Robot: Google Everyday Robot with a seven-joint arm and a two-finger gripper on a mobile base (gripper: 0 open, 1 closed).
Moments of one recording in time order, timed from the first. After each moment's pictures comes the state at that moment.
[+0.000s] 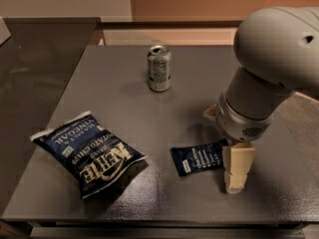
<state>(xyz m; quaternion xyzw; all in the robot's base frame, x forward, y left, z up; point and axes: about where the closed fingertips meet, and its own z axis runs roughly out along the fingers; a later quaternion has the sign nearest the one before) 0.406 -0.132 0.830 -0.74 0.67 0.02 0.06</state>
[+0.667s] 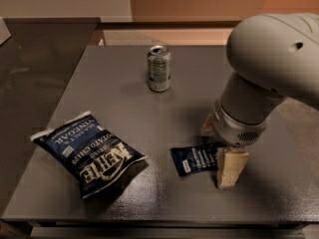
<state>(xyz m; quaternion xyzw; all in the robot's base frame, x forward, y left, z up) 0.399 -0.124 0.822 -0.75 0.66 0.03 0.05</state>
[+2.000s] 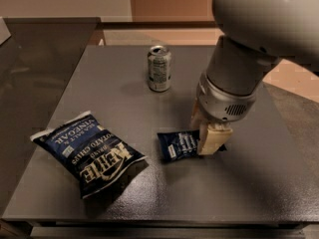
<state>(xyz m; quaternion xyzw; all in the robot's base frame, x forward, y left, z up) 0.409 -0.092 0.873 -0.75 0.65 0.04 0.07</state>
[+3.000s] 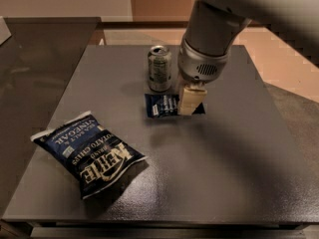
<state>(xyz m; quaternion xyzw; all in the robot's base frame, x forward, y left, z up) 0.492 -0.063 0.898 -0.72 0.69 0.02 0.10</state>
